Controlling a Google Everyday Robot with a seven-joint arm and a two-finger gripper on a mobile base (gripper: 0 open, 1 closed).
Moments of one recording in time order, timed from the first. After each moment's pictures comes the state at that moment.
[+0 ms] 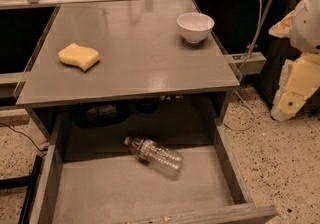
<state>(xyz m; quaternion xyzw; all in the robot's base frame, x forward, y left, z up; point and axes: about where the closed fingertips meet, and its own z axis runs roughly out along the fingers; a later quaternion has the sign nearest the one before) 0.438 -0.216 0.977 -0.60 0.78 -0.04 0.16</state>
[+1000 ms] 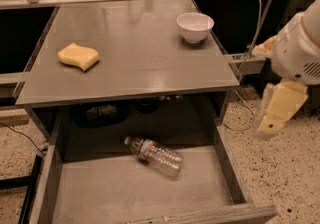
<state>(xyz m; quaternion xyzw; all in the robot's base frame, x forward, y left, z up) 0.429 -0.193 0.941 -0.62 0.77 -0.01 0.18</state>
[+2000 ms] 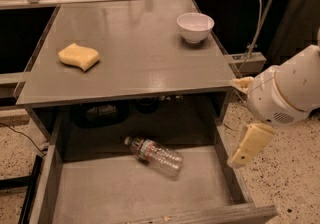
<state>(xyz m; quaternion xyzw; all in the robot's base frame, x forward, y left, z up) 0.421 -0.164 0.860 -0.62 0.75 0.05 0.23</state>
